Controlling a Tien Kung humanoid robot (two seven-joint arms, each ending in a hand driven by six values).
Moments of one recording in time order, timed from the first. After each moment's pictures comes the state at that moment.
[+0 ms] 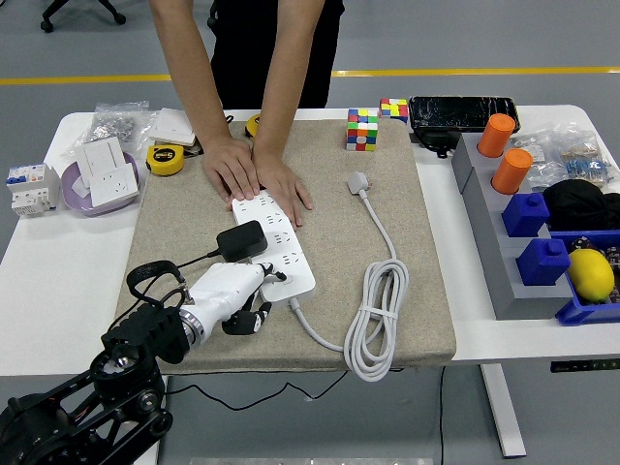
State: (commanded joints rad) left arm -0.18 0.21 -0.84 -1.58 2.20 -0.14 0.42; right arm 0.10 -0.10 1.41 0.18 -1.42 0.00 -0.10
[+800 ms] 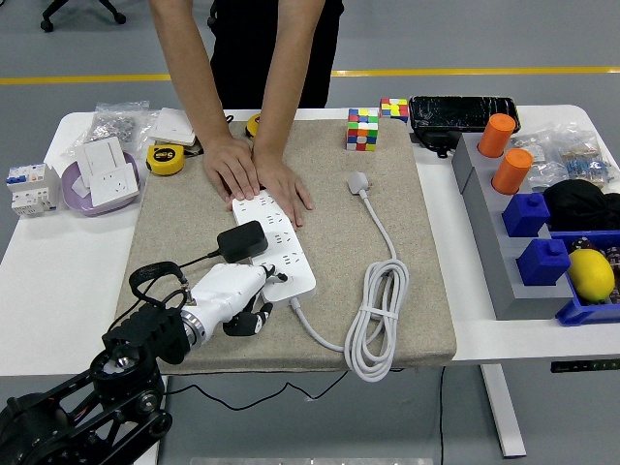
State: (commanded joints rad) left arm -0.17 0.21 -0.85 -1.62 2.21 -0.14 0.40; right arm 0.11 -0.10 1.41 0.18 -1.41 0.00 -0.10
